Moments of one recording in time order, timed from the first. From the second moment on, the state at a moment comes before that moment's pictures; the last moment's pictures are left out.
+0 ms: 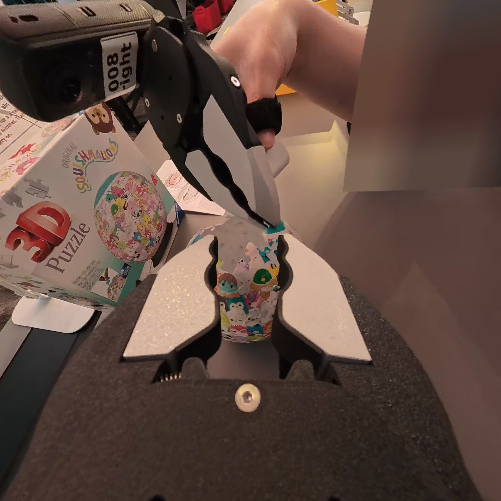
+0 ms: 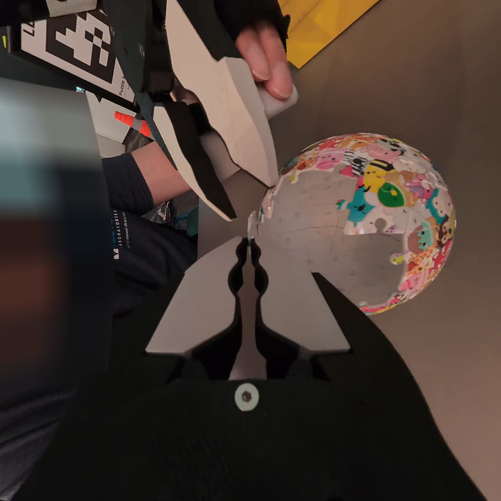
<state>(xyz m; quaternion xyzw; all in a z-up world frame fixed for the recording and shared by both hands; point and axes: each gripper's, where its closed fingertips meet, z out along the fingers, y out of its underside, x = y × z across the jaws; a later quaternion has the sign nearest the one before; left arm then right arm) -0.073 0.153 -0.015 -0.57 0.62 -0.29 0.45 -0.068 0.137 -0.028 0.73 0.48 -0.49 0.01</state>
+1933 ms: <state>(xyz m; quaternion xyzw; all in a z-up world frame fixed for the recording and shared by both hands) -0.059 0.155 -0.030 -0.57 0.65 -0.22 0.45 -0.065 0.138 -0.048 0.70 0.59 -0.39 0.12</state>
